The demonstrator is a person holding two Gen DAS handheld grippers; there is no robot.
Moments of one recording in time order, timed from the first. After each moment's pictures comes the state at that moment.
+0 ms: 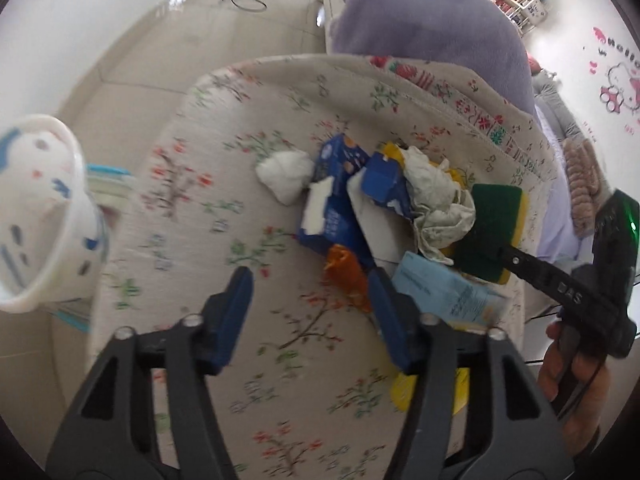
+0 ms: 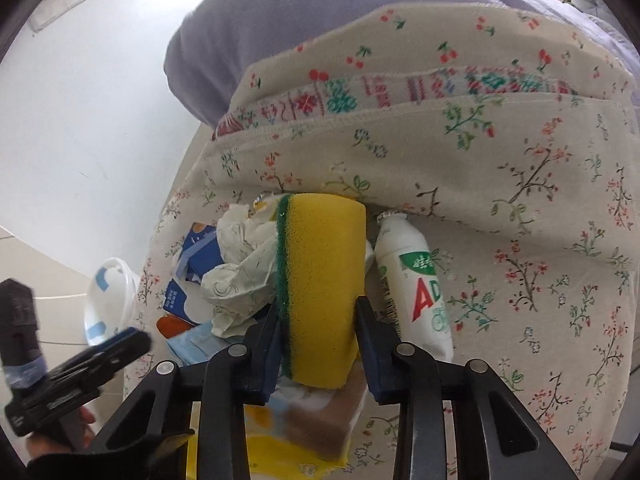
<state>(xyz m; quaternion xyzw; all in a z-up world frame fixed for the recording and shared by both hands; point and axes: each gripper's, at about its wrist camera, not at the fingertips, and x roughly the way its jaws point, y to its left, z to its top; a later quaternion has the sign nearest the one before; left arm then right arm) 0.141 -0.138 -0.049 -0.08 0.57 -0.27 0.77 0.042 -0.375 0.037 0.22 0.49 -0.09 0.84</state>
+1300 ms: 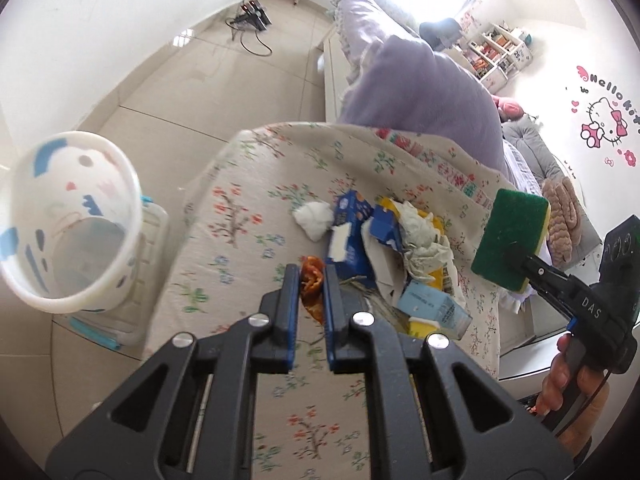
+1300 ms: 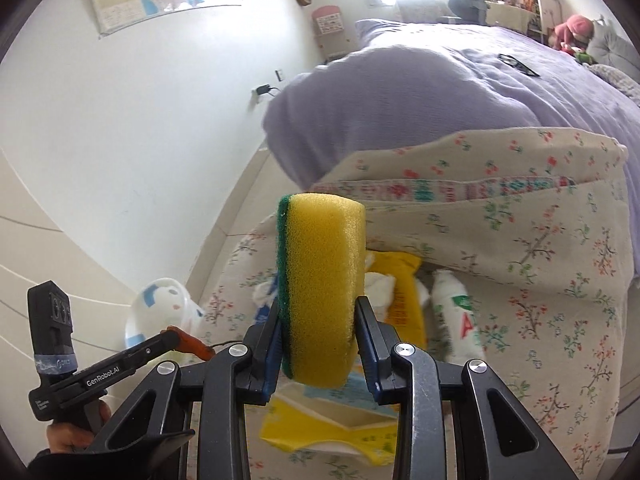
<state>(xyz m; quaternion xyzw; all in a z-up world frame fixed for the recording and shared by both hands) 0.131 -0.062 -0.009 -0.13 0.50 -0.27 0.81 0.020 -0.324 0.114 0.18 0.40 -0.06 0.90</state>
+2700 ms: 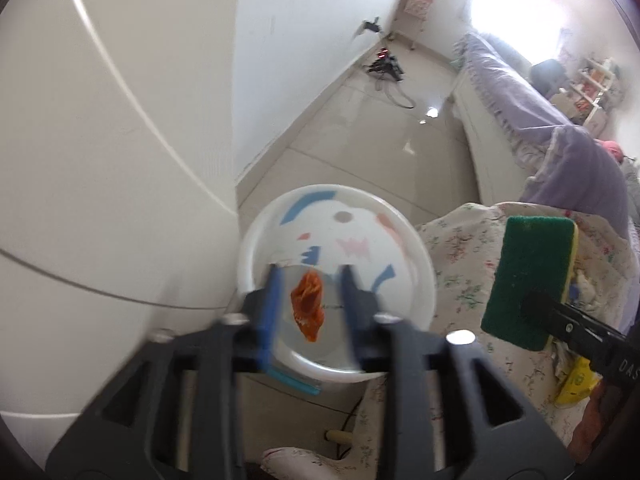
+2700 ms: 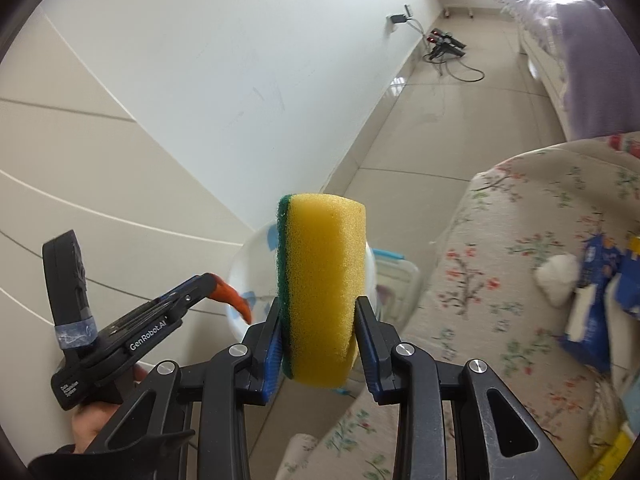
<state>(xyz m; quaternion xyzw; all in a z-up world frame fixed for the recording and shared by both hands) 0.181 0.112 -0.036 -0.08 0.46 -0.05 0.88 0.150 -0.113 0.033 0.17 0.47 0.14 0.86</state>
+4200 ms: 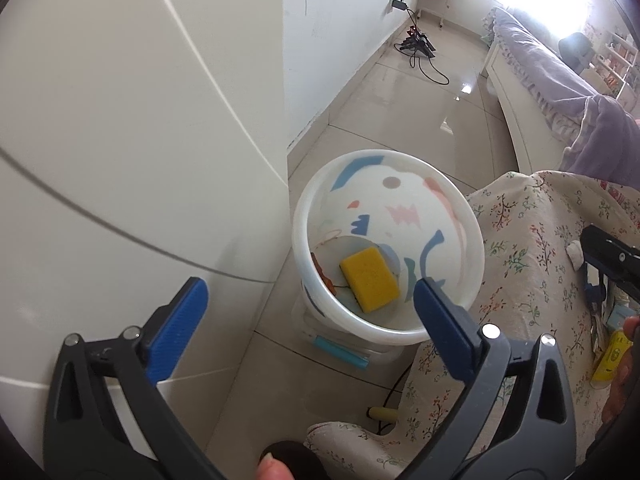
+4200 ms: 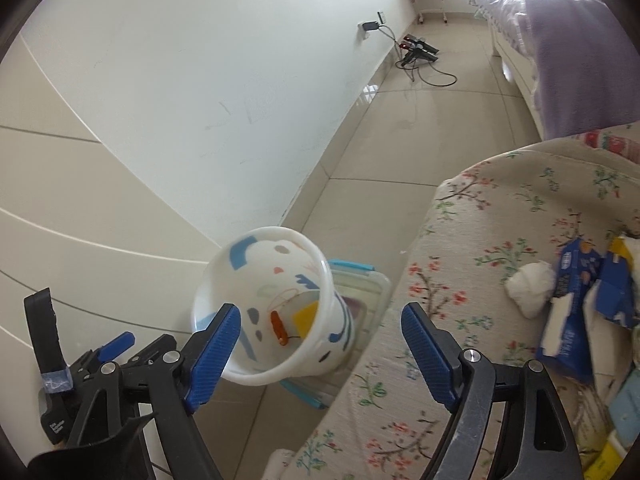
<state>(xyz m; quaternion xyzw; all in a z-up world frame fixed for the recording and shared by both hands) 0.165 0.124 -0.038 -0.03 0.49 0.00 0.87 0.160 -0.142 0.027 0.17 0.46 0.09 0.87</state>
